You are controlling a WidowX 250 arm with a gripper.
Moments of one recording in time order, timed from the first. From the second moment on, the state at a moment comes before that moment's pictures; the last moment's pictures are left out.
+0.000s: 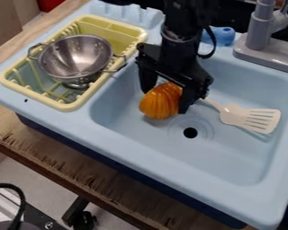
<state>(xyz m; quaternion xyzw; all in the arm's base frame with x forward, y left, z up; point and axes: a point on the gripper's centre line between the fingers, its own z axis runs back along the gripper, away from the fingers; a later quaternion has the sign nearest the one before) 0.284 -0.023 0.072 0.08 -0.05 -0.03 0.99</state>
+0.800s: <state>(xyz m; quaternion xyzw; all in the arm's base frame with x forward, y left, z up) 0.278 -0.030 0.068 0.06 -0.05 0.02 1.00</state>
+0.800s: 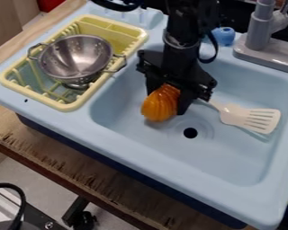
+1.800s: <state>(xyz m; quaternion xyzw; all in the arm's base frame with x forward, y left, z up) 0.271 -0.034 0.139 -0.02 -0.07 0.09 0.99</state>
